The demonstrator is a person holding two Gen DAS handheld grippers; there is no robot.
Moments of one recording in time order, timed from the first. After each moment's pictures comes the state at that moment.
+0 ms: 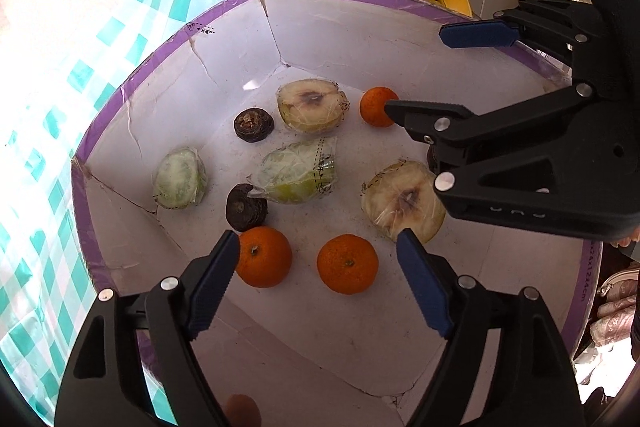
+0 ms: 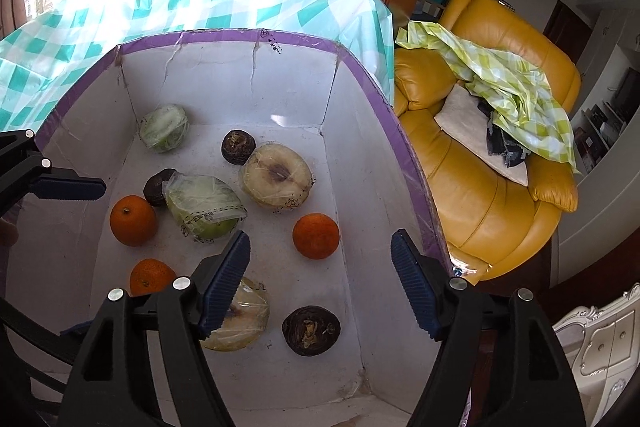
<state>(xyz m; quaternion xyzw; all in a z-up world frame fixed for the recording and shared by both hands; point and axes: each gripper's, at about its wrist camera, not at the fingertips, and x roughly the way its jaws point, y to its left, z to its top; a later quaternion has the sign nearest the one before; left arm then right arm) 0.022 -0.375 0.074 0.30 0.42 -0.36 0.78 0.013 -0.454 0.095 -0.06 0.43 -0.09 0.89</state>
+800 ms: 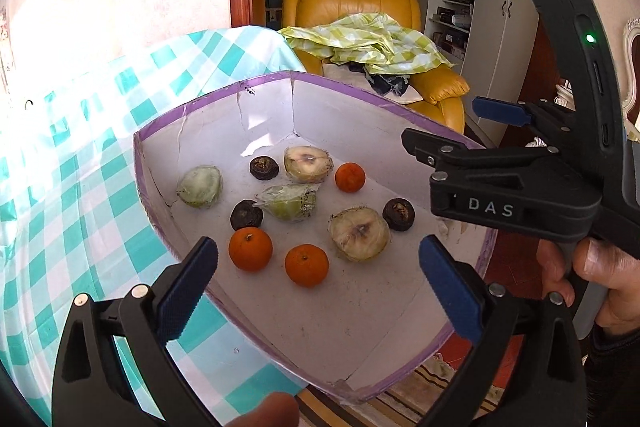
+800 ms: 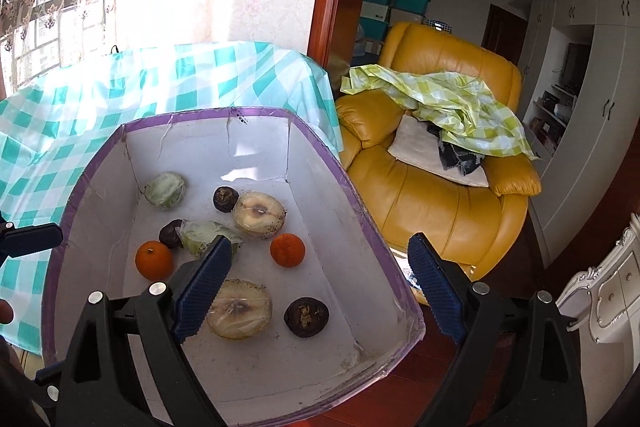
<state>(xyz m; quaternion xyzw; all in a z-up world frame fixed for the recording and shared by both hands) -0.042 -0.308 0.119 0.13 0.33 -0.37 0.86 -0.061 -0.442 0.138 -0.01 0.32 -0.18 0.93</state>
